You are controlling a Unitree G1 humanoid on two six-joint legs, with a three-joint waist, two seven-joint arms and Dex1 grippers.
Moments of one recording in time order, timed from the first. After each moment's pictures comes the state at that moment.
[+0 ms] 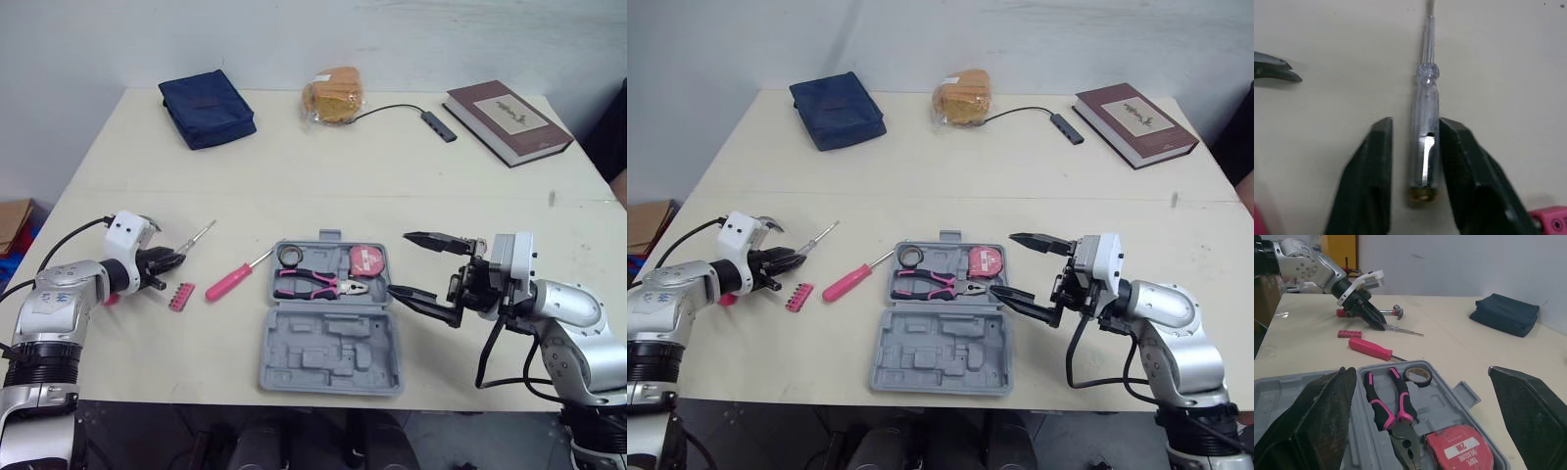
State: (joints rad) left arm -0.44 0.79 0.15 0.32 -0.28 0.57 -0.69; right arm -0.17 -0.65 -0.13 -0.28 0.59 0.13 1.08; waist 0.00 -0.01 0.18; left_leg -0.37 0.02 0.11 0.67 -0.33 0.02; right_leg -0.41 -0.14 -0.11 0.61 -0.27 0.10
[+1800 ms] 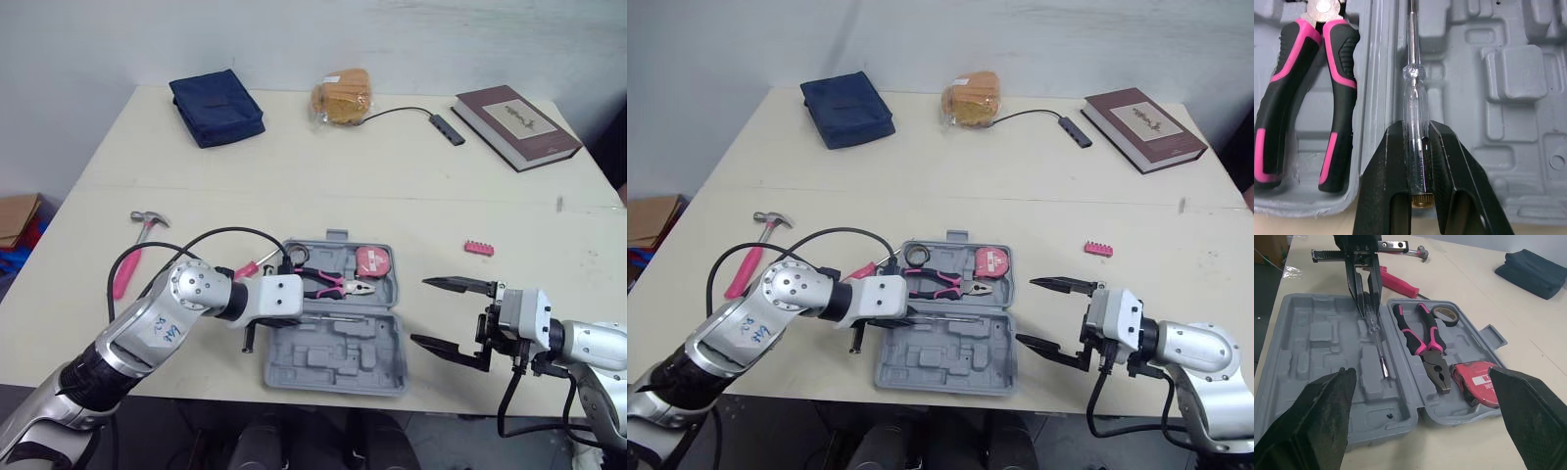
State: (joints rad) left arm -0.52 0.80 -0.46 -0.44 -0.06 0.63 -0.98; right arm 0.08 -0.75 -0.20 -0.31 0.47 -0.06 1.16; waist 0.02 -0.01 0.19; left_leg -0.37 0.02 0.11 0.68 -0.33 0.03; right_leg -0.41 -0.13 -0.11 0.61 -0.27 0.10
